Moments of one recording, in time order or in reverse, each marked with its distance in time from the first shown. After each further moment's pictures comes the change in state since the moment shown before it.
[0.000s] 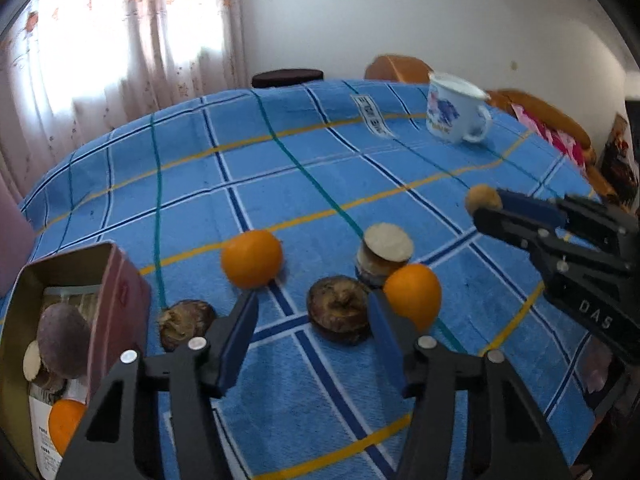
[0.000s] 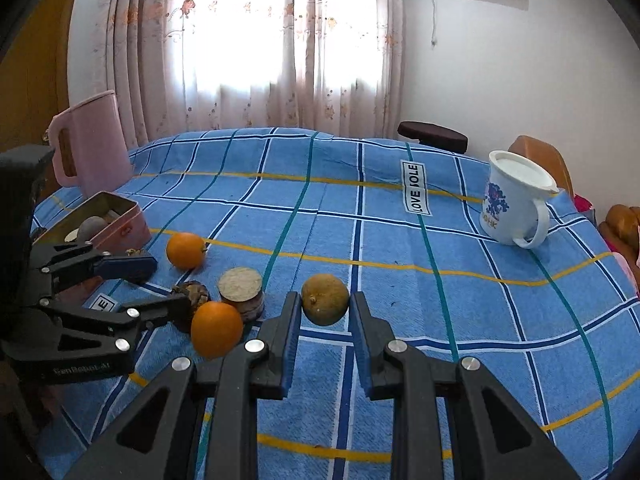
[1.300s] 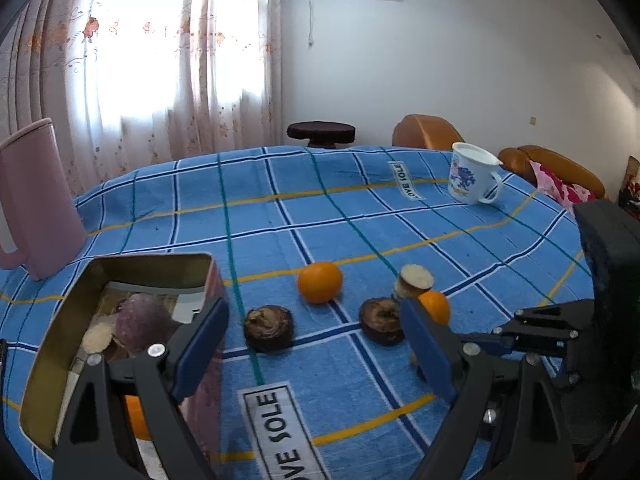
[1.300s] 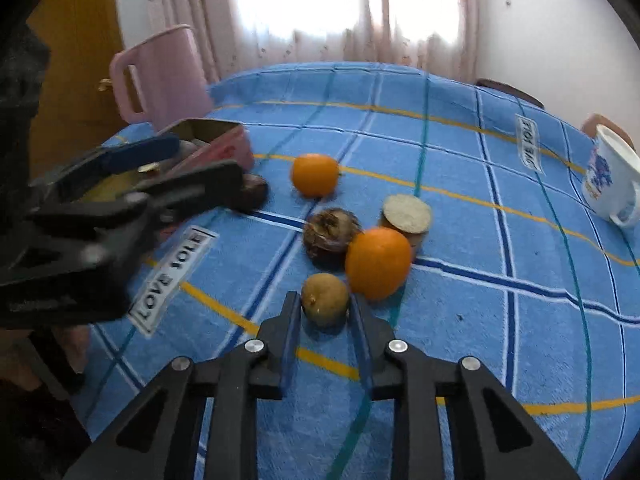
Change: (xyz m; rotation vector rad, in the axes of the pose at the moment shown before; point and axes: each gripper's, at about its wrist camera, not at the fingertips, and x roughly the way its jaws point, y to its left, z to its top) left arm -0.060 0.034 -0.019 -0.117 -0.220 0.070; right arm 0.006 0.075 -0.017 -0.087 0.174 0.247
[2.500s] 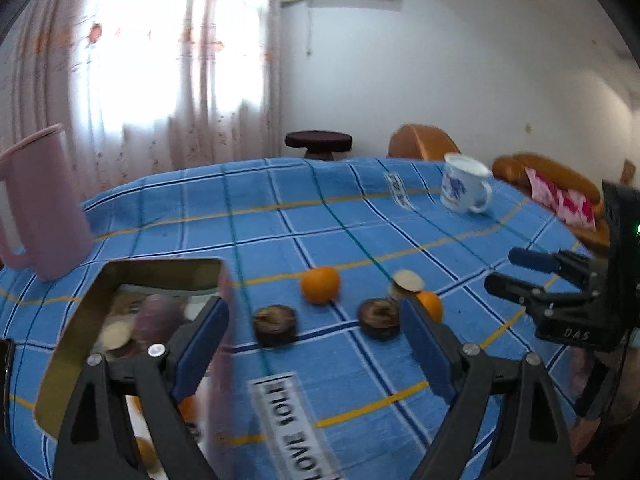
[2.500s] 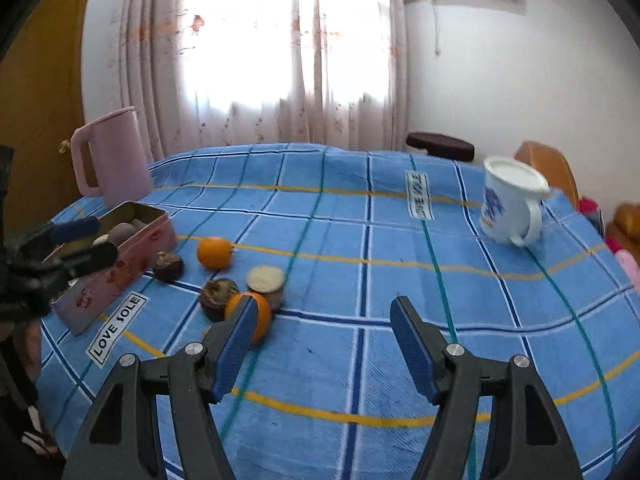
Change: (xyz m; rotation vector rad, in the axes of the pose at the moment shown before) left arm -0.021 -0.001 -0.001 0.020 -0.023 -0.009; right arm -0.056 -0.067 -0.007 0.119 -0.220 -0.184
